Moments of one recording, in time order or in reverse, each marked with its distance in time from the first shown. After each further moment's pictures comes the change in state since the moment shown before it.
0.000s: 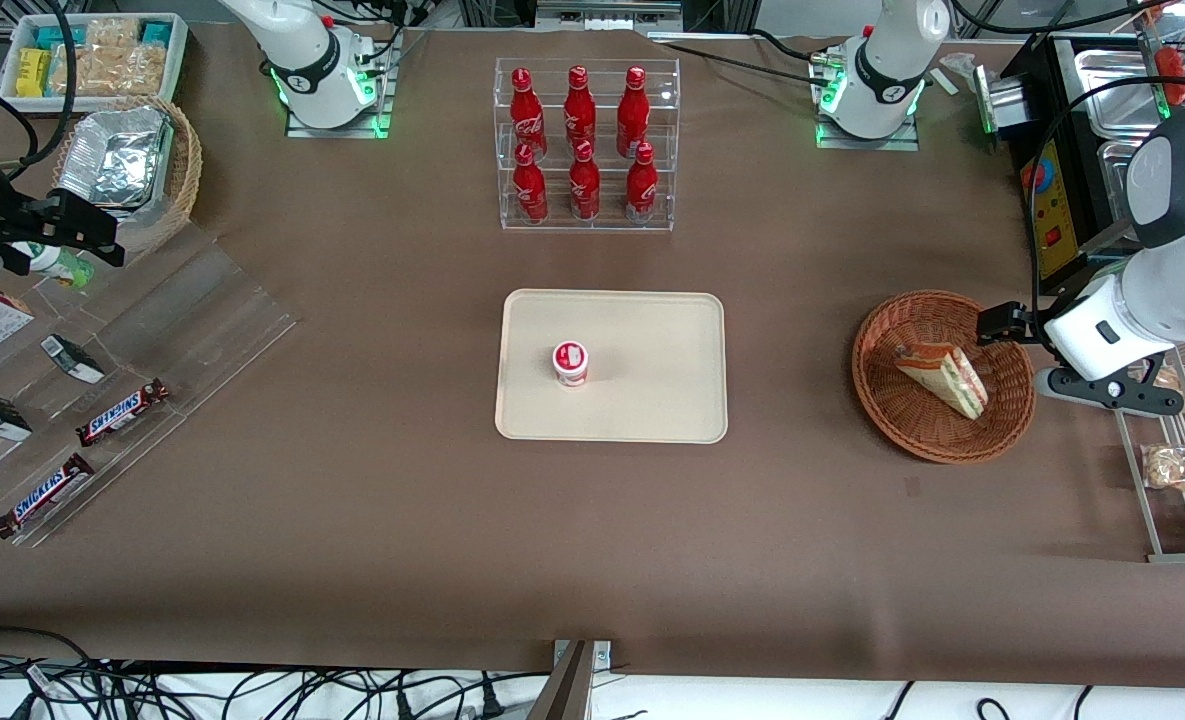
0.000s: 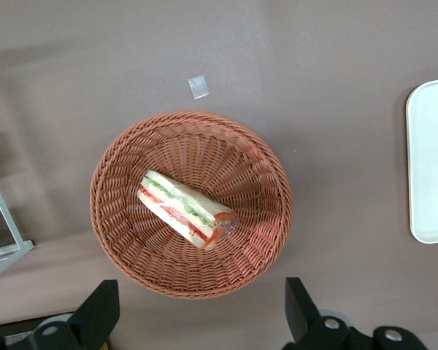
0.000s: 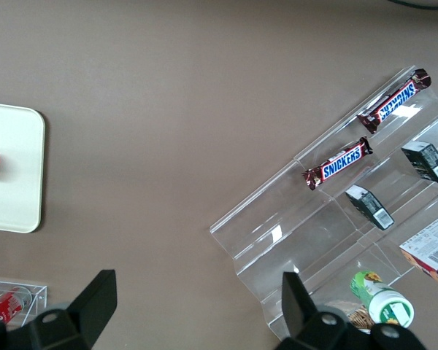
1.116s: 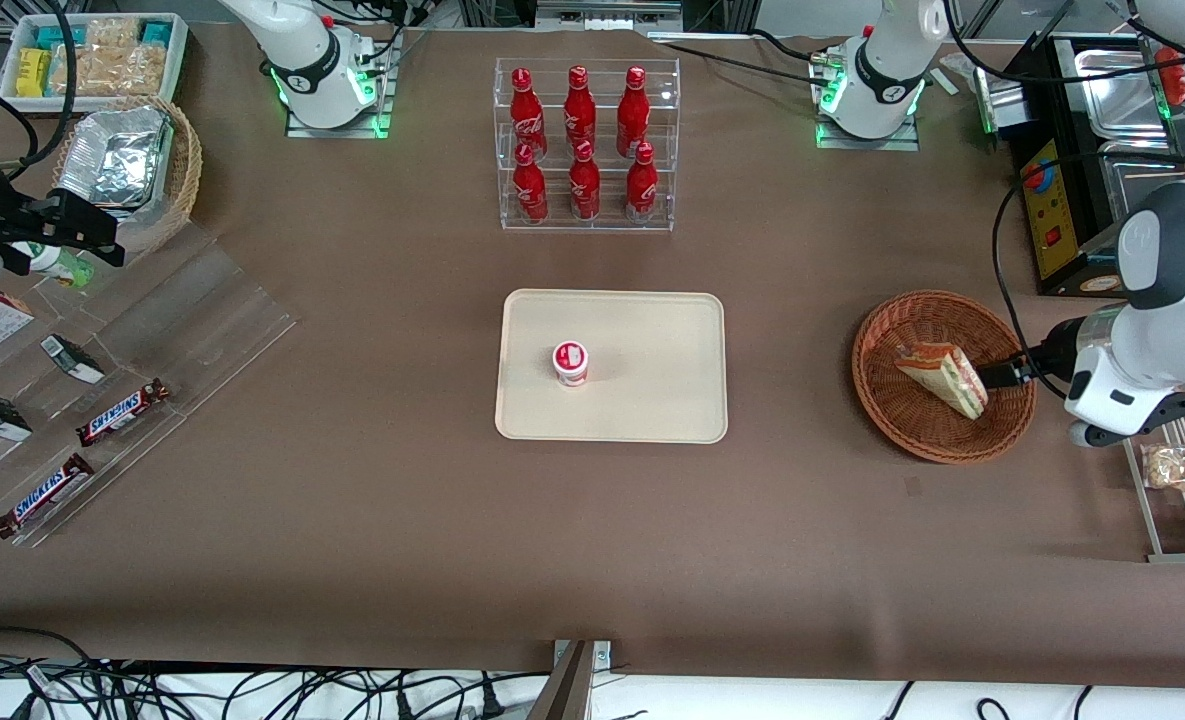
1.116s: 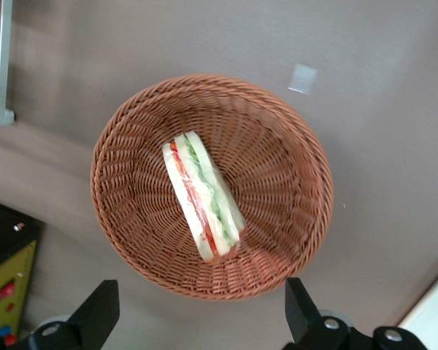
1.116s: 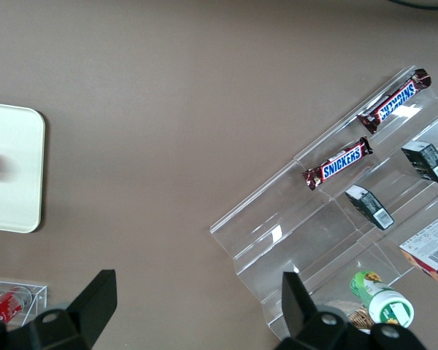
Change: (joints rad) arm 0.046 0.132 0.018 0.001 -0.003 0.019 -0.581
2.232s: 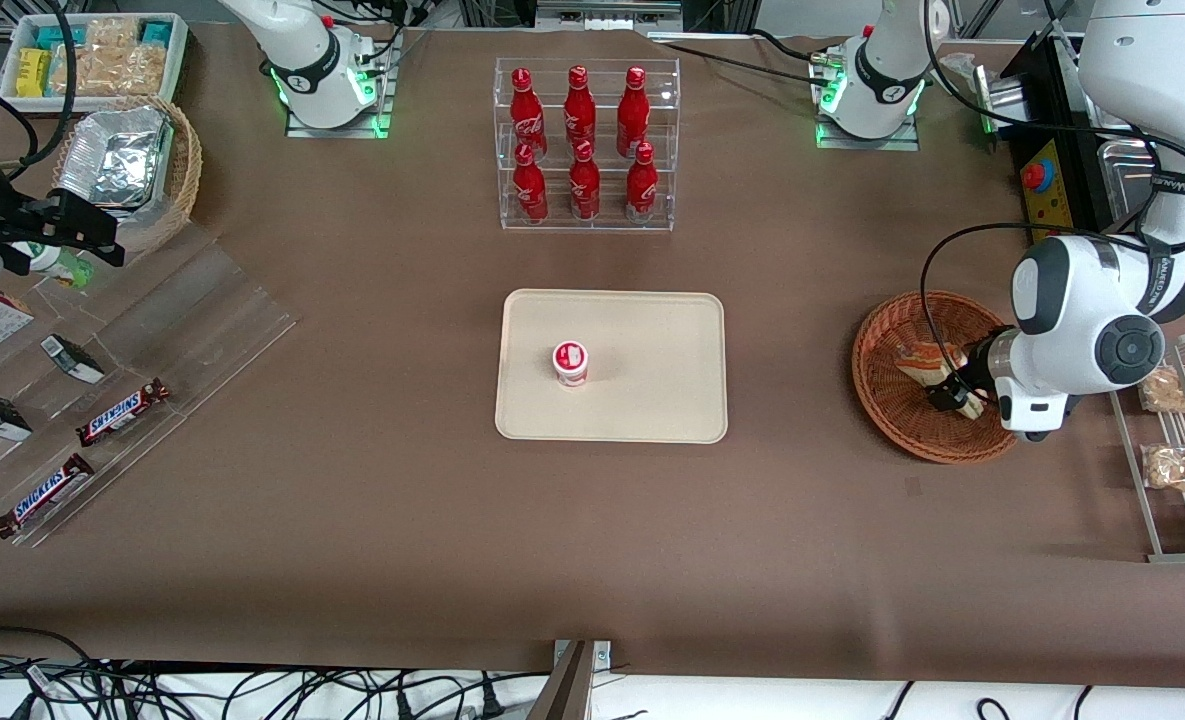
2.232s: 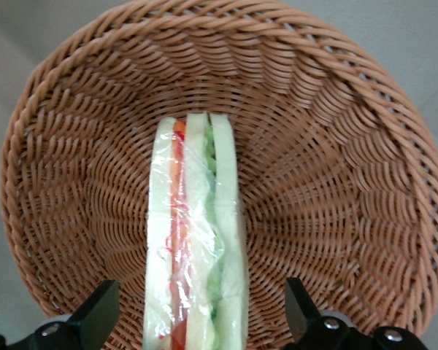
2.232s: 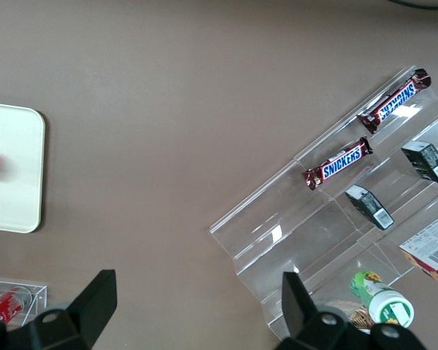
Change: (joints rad) arm 0.010 0.052 0.001 -0.321 0.017 0.378 -0.399
